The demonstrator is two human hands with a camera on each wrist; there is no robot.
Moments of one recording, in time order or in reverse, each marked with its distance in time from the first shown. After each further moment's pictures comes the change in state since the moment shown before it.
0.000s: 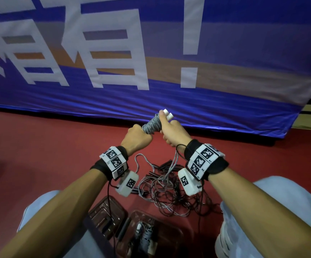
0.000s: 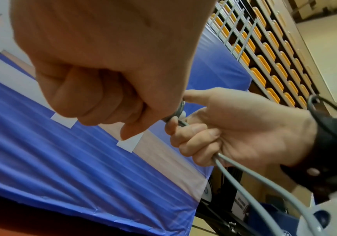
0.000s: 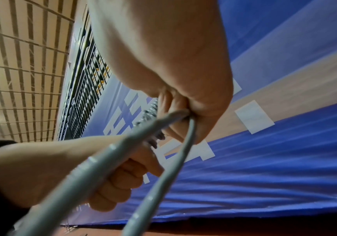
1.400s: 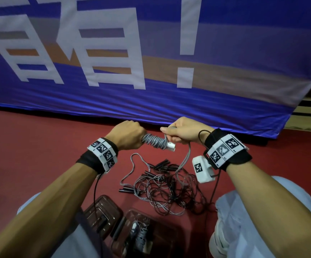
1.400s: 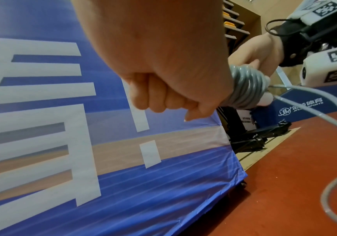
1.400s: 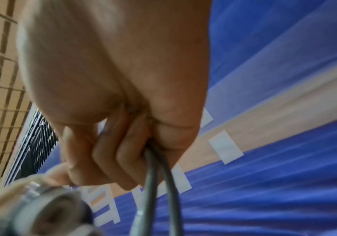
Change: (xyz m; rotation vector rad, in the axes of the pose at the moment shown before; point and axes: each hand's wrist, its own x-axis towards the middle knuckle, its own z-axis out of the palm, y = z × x) left_hand 0.005 0.002 -0.032 0.943 -0.042 0.752; right_hand -0.012 -0.003 -0.065 -0.258 -0.415 -0.064
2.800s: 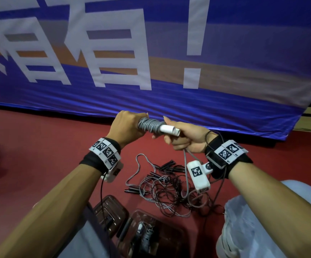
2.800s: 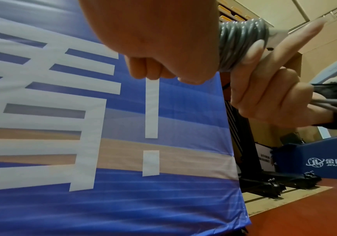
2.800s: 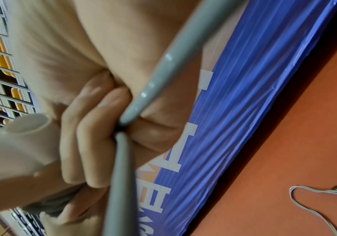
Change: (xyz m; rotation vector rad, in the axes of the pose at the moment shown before) left_hand -0.022 -0.016 -0.014 -0.403 0.557 -0.110; right_hand 0.011 -0.004 0.024 0.793 -0.422 -0.114
